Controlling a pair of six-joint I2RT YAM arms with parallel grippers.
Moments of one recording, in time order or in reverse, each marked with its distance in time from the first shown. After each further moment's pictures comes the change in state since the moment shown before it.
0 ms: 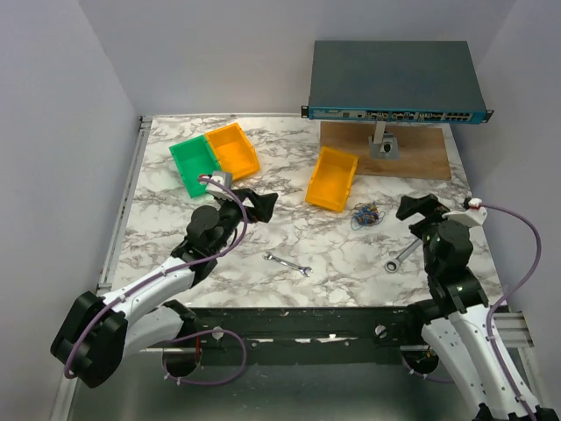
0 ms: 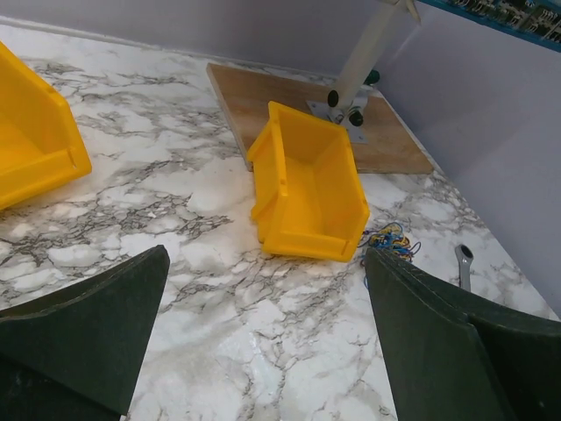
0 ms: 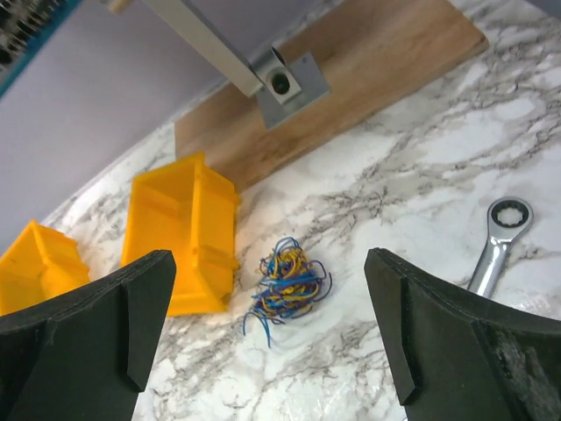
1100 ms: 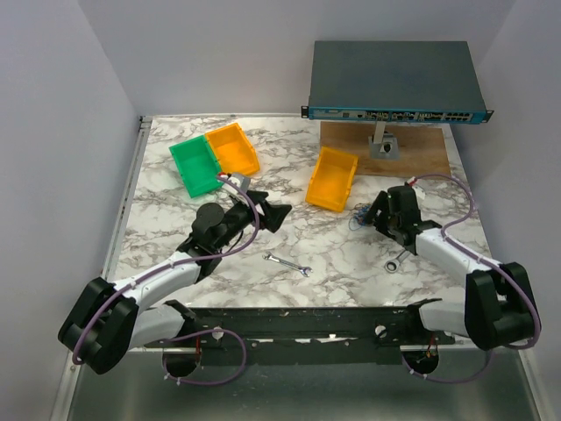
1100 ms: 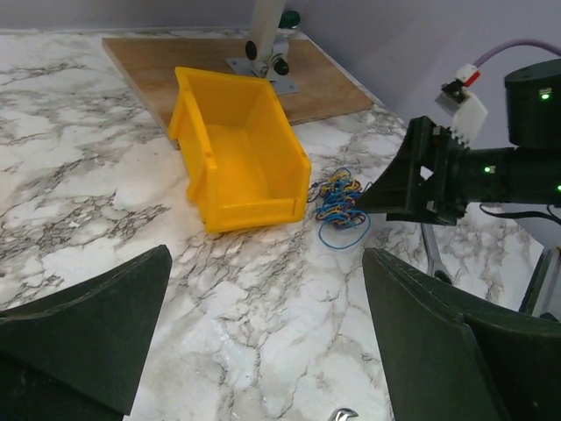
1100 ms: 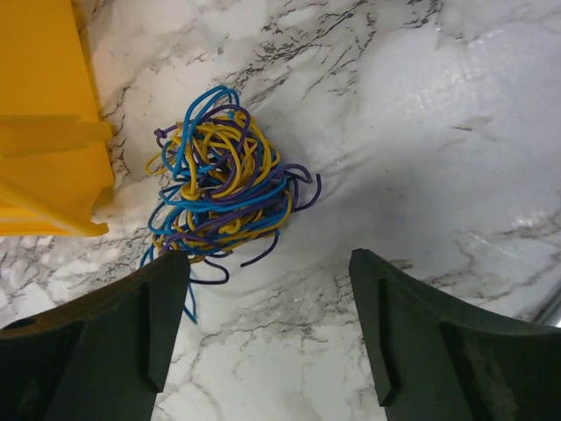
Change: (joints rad) left arm 0.000 0.093 0.010 0.086 0.266 0.084; right arm 0.000 0.811 0.103 0.064 -0.243 0.081
